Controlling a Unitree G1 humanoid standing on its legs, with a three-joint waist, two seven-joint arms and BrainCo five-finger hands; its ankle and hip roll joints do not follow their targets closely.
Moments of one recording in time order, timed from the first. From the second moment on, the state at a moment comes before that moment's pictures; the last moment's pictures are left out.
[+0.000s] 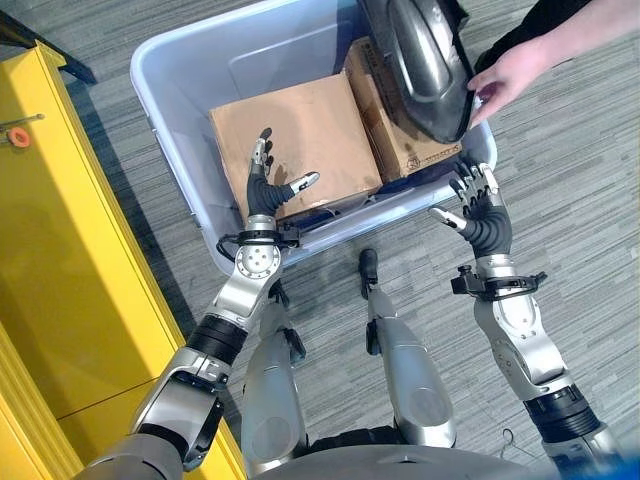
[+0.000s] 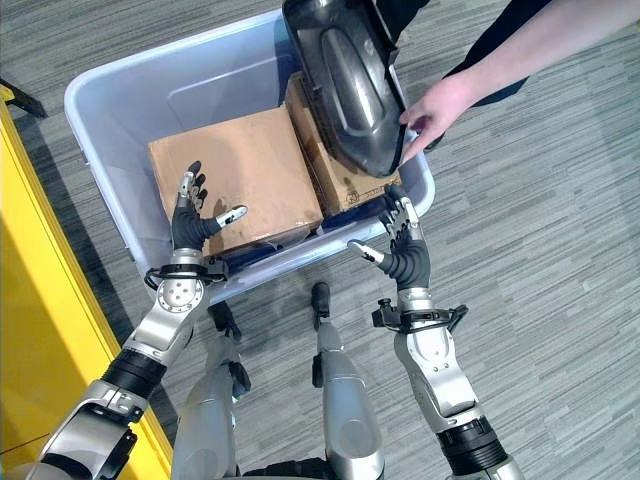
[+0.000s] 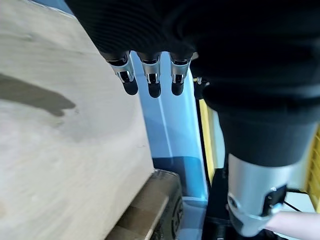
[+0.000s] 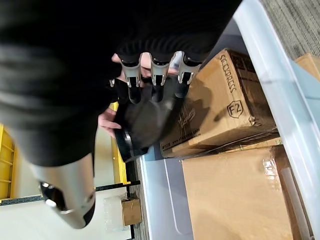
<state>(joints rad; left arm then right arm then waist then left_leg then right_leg) -0.47 0.37 -0.29 0.30 -0.25 -0.26 0.46 -0.11 -0.38 0.24 -0.14 0.38 -0.26 -0.24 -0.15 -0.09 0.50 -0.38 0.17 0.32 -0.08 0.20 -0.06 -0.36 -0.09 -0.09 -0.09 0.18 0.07</state>
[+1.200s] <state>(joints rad) -0.68 0.66 -0.41 0.30 0.26 -0.20 0.49 -0.05 -0.45 0.24 -0.18 0.41 -0.28 -0.21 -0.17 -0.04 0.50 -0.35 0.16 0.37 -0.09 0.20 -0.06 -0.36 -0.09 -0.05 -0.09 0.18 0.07</state>
